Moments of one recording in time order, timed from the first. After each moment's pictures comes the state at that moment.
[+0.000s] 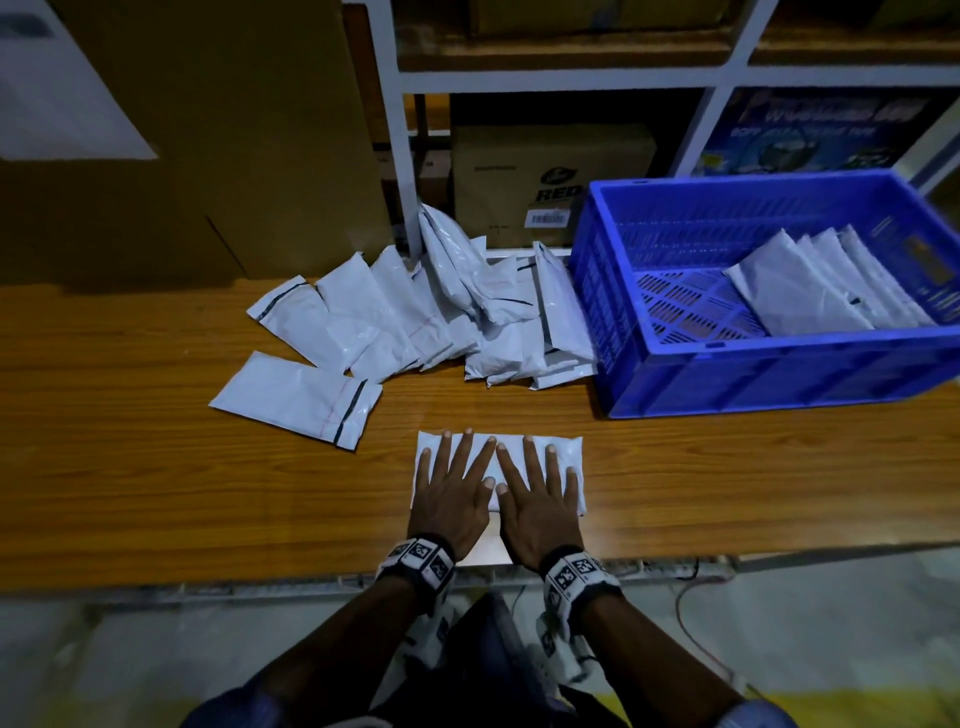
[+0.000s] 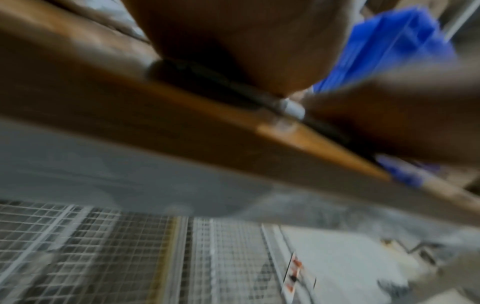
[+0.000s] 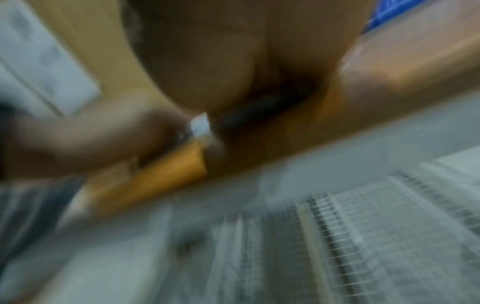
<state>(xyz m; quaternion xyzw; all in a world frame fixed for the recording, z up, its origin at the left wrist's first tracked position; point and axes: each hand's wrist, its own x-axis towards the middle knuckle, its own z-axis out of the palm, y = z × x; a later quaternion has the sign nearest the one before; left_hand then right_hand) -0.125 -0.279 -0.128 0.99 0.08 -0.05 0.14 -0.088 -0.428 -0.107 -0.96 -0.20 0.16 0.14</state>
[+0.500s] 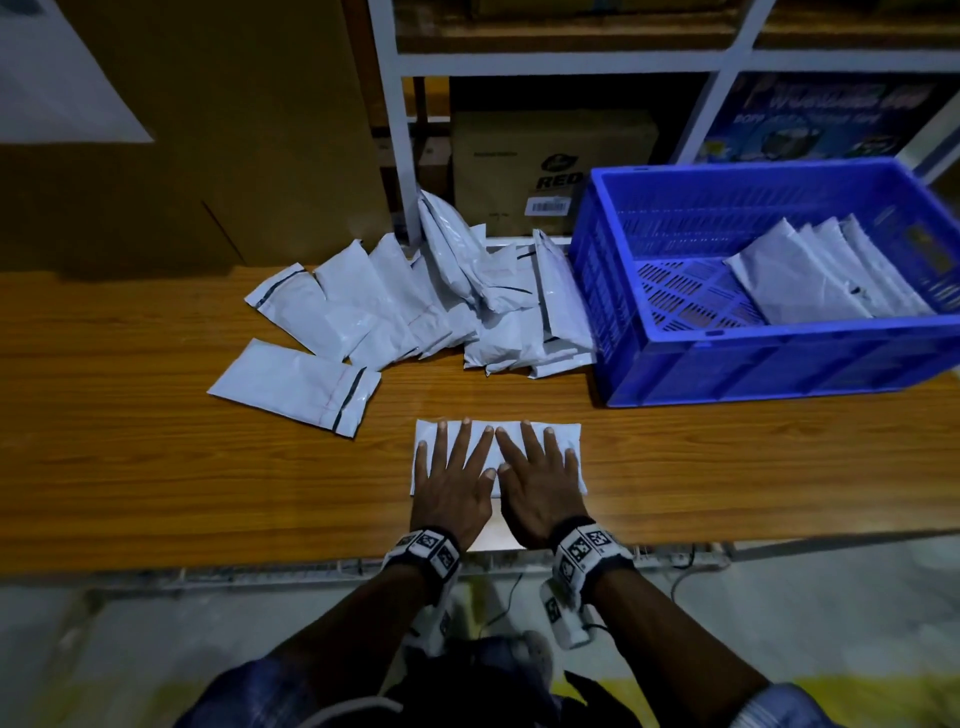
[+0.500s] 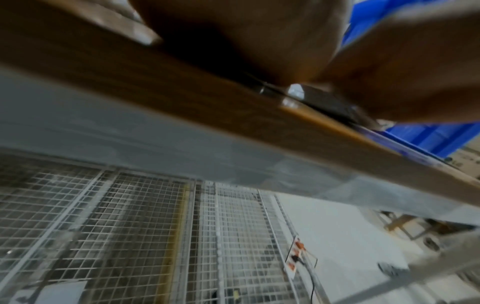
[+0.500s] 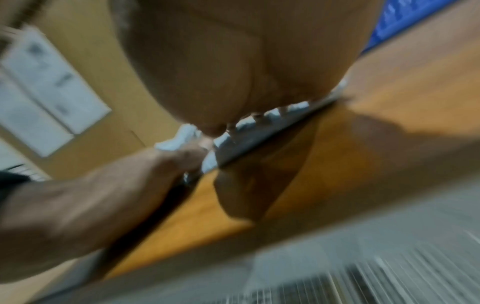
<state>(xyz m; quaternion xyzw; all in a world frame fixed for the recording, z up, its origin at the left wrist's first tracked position) -0.129 -0.289 -0.132 0.98 0.11 -0.03 0.14 -0.071 -0.435 -0.098 -0.94 -0.23 0.19 0.15</state>
